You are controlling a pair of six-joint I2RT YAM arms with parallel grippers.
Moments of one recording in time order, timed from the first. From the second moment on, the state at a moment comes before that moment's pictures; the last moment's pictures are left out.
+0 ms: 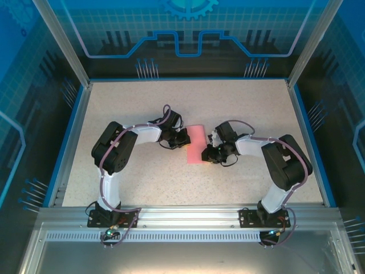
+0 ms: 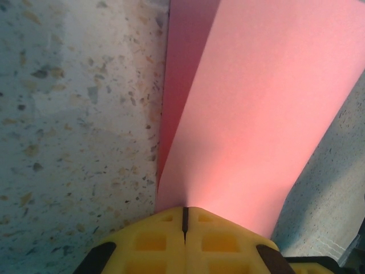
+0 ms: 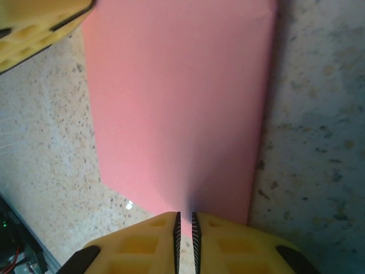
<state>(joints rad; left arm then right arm) -0.49 2.02 1.19 -0.20 0.46 -0.84 0.44 1.71 0.82 -0.29 -0.55 0.55</state>
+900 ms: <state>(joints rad) -0.50 2.03 1.21 -0.24 0.42 -0.80 0.33 2.04 1.23 -0.32 -0.57 0.52</state>
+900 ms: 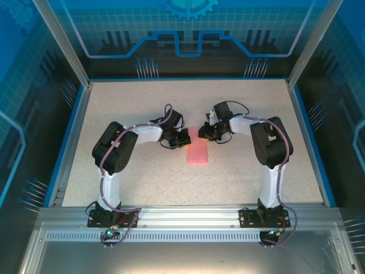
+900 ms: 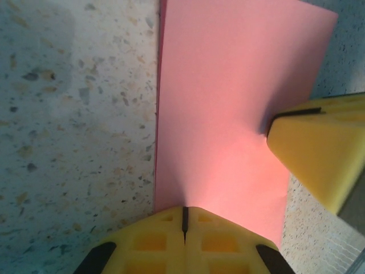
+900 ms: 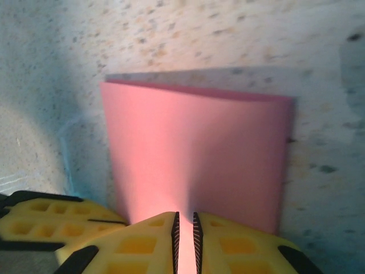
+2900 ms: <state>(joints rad) -0.50 1.93 1.21 -0.30 0.42 -0.79 0.46 1.90 1.06 -0.34 -0.49 0.54</state>
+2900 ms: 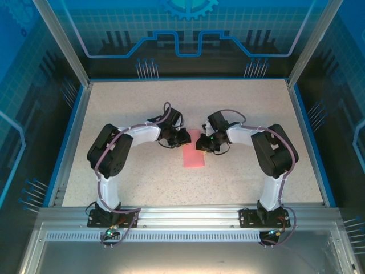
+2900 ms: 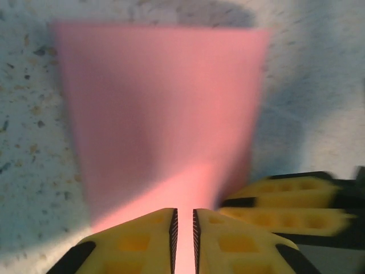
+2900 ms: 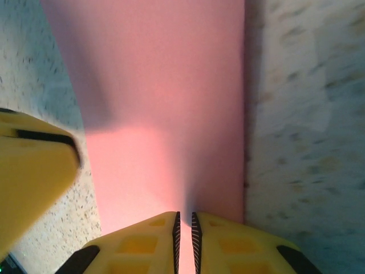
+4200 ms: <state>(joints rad) -0.48 2.08 1.22 -0.10 0.51 -0.85 0.49 1.80 0.83 -0.17 -0.67 0.47</state>
